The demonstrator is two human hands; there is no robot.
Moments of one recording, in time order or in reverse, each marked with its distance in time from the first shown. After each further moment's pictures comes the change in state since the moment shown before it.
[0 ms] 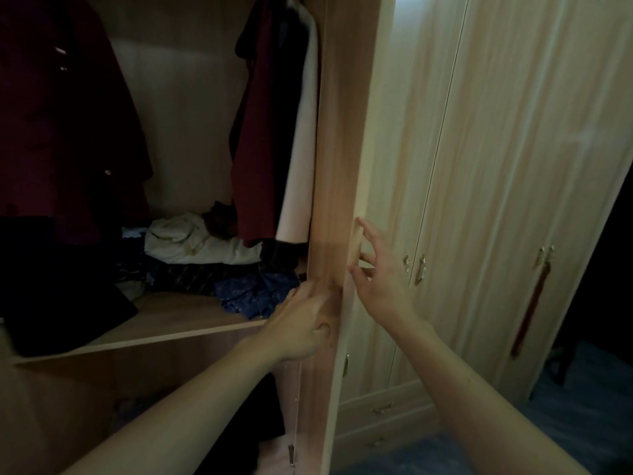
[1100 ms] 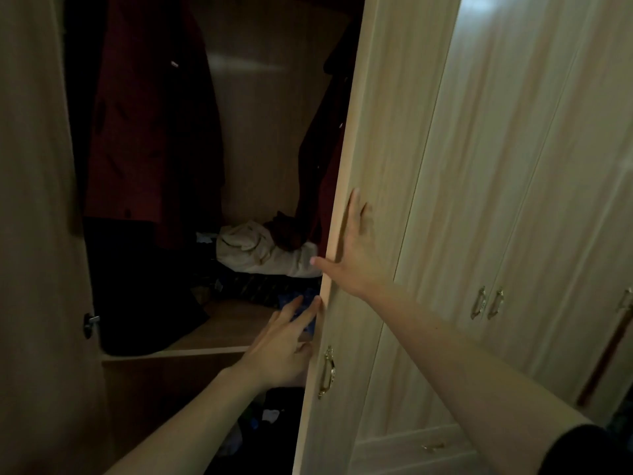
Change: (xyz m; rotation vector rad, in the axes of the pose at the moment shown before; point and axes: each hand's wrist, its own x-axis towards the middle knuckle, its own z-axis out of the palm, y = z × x) left_hand -0.084 -0.186 -0.071 -0.024 0.056 -0.166; right_hand 0.103 -0.084 0.212 -0.173 -0.210 0.017
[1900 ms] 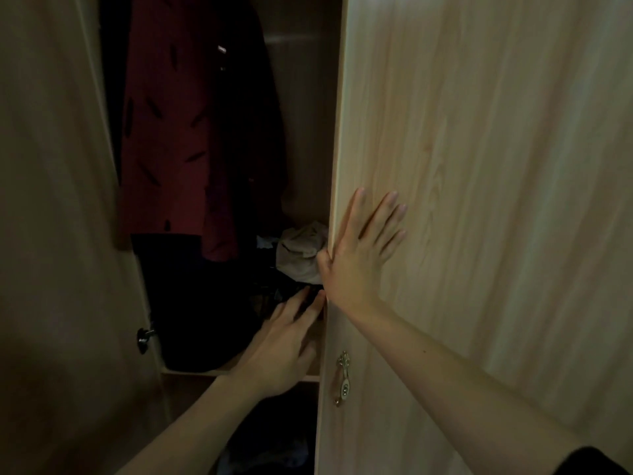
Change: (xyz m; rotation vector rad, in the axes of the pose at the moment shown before) left_hand 0.063 -0.108 -0.029 0.242 0.152 -0.115; right_hand 0.106 0.022 0.152 -0.190 0.302 -0.088
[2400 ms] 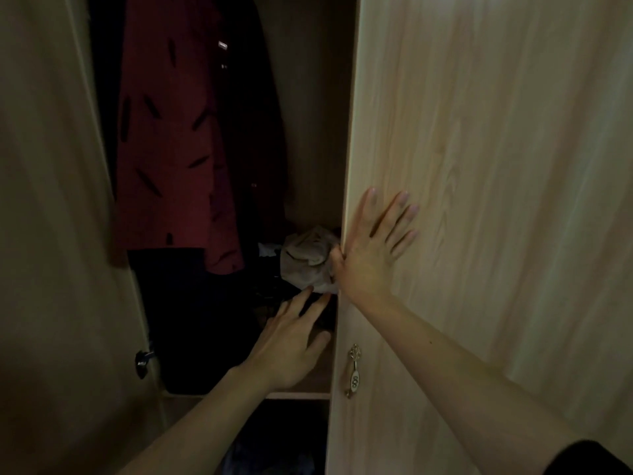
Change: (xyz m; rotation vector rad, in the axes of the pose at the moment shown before) left_hand 0.038 -0.049 -0.001 -0.065 -0.052 -0.049; right_hand 0.032 0.005 0.052 -0.089 0.022 0.056
